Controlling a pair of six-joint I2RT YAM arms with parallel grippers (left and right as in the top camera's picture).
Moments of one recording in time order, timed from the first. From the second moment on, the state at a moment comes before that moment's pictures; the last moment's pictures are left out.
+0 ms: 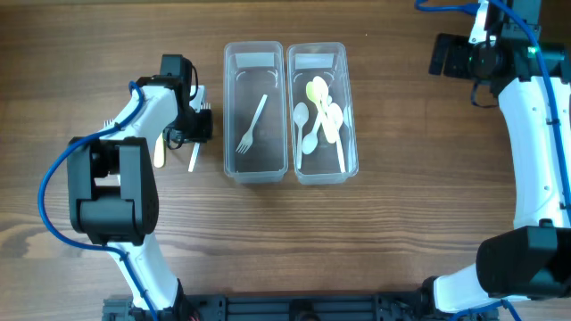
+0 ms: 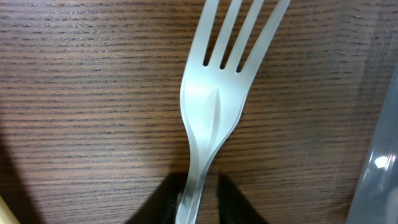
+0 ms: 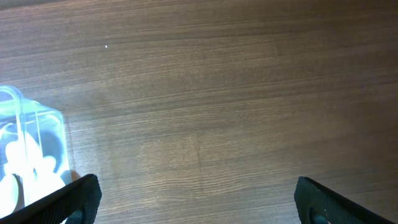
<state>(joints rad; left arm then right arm) -0.05 2.03 1.35 -0.79 0.05 -0.04 -0.07 1.70 1.68 -0.94 0.10 0.06</state>
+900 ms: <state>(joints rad) -0.07 1.68 1.48 -0.93 0.03 -0.16 -0.07 1.70 1.68 -0.93 0.10 0.06</state>
